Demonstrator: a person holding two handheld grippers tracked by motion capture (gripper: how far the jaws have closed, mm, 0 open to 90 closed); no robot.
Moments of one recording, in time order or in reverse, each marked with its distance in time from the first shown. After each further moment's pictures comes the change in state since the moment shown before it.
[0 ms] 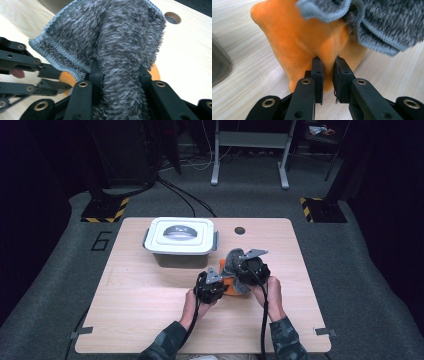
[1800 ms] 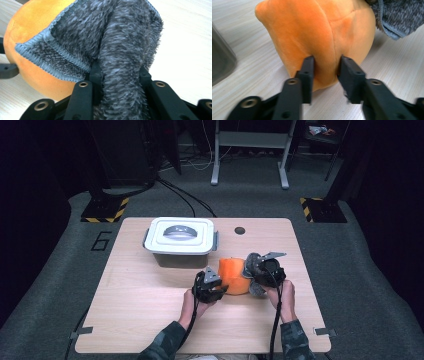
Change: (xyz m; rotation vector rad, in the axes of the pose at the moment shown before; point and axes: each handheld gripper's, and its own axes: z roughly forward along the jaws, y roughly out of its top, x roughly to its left) left arm 0.004 -0.003 -0.002 0.004 0.012 -0.003; right arm -0.045 -0.035 0.007 0.056 -0.043 0.141
